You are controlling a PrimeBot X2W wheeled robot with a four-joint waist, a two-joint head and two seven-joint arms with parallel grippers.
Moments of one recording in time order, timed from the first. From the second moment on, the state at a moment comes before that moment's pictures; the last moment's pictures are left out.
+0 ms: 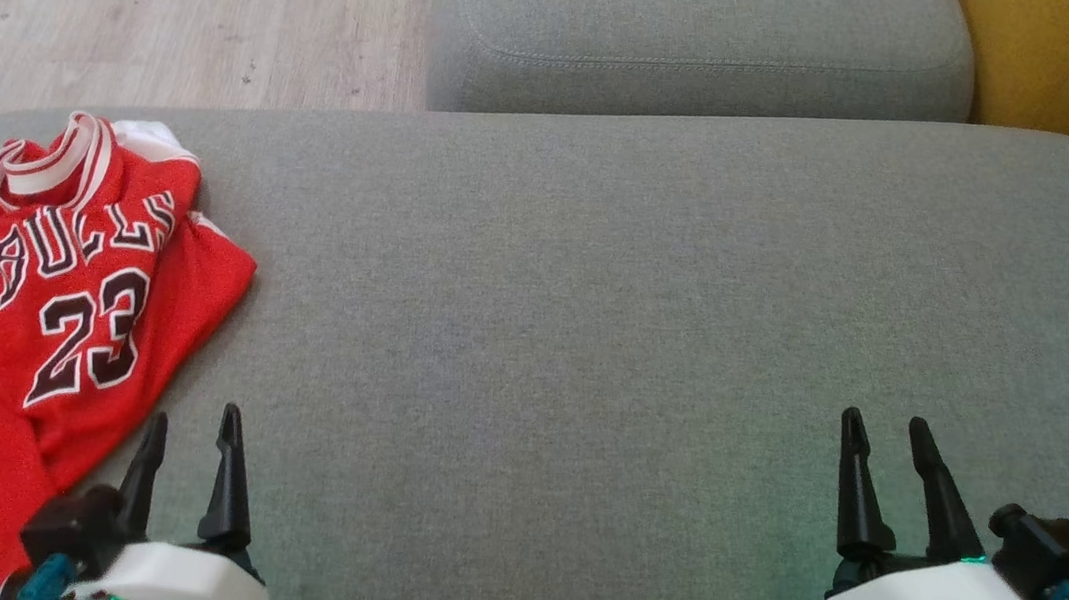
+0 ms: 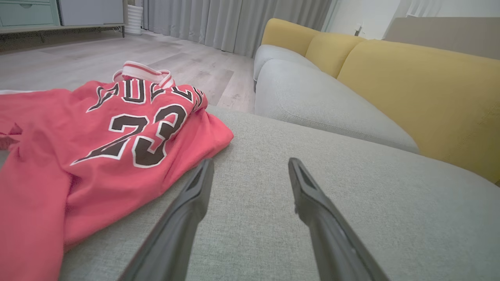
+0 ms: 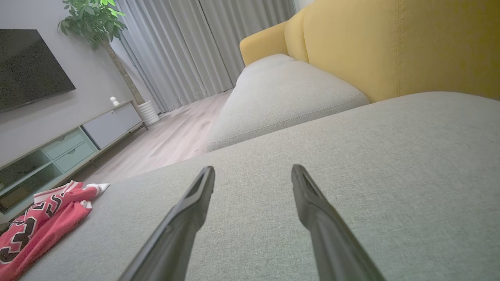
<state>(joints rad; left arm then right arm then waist) 0.01 0.08 -0.09 0.31 -0.39 -0.03 -0.17 0.01 -0.07 0.09 0.24 0.38 0.12 -0.17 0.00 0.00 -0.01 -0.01</state>
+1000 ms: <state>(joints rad) 0.03 0.09 -0.05 0.39 -0.10 -0.01 -0.25 0.01 -0.06 0.09 0.29 0.18 0.12 -0.25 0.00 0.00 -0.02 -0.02</state>
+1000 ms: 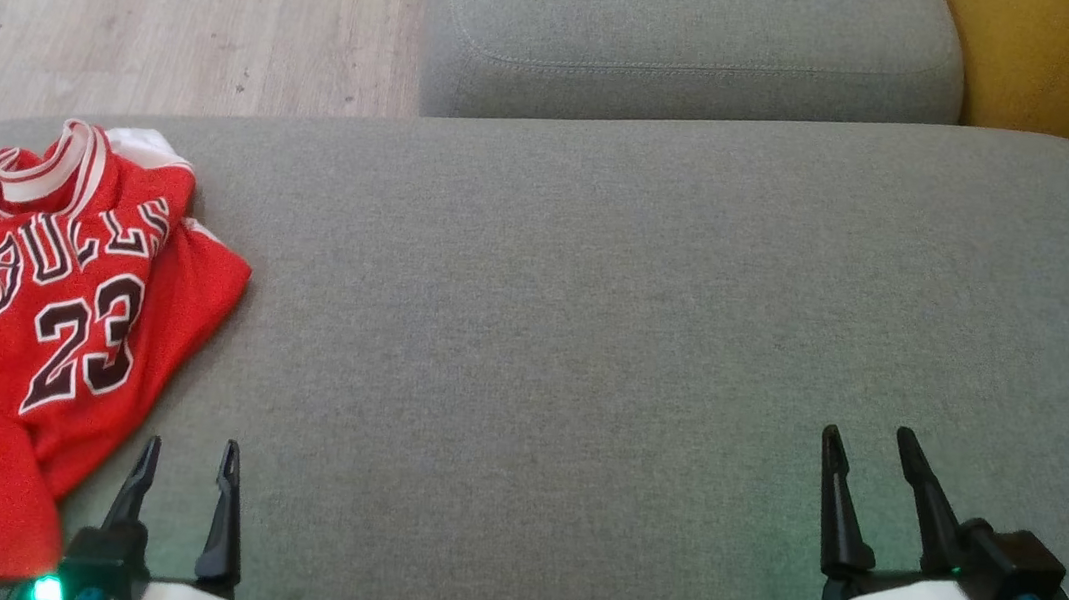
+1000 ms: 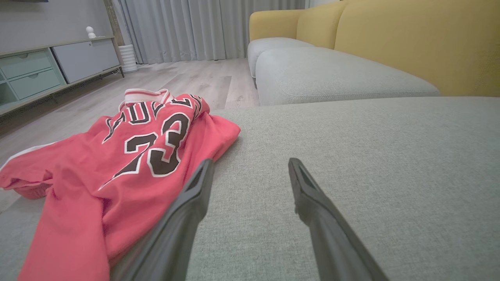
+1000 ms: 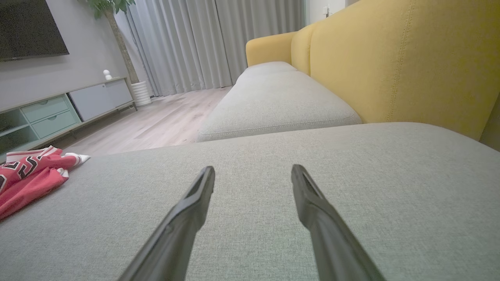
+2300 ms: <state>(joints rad) 0.03 0.10 -0.03 0.44 -0.10 -0.03 -0.25 0.04 -0.06 0.13 0.32 0.20 0.12 -0.25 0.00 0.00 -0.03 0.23</state>
